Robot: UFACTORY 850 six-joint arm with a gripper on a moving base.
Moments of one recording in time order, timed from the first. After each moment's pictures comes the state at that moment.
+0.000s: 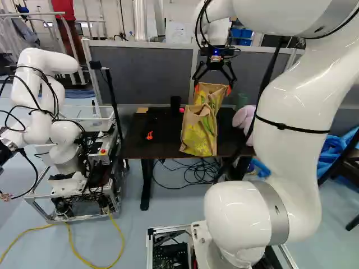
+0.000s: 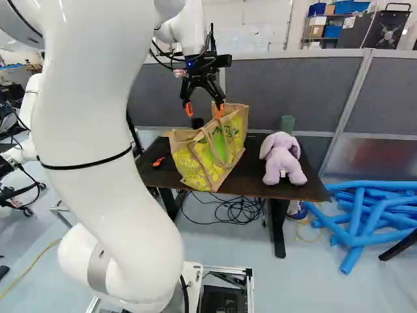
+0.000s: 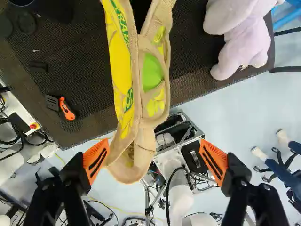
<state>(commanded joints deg) -4.9 -12.0 -82.6 -4.5 -73.3 21.7</state>
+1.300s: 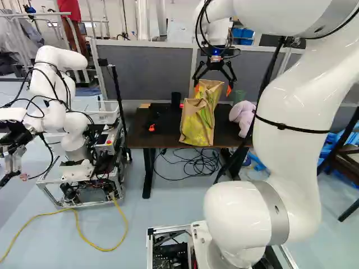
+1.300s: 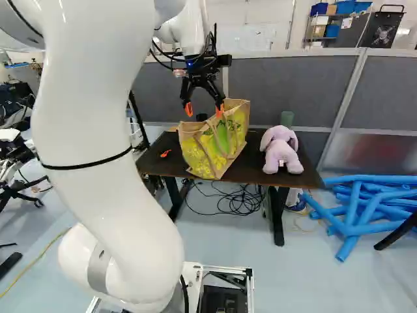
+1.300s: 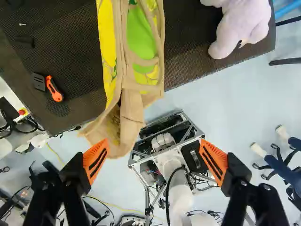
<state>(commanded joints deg) -4.9 -12.0 -82.6 -4.5 -73.3 21.7</state>
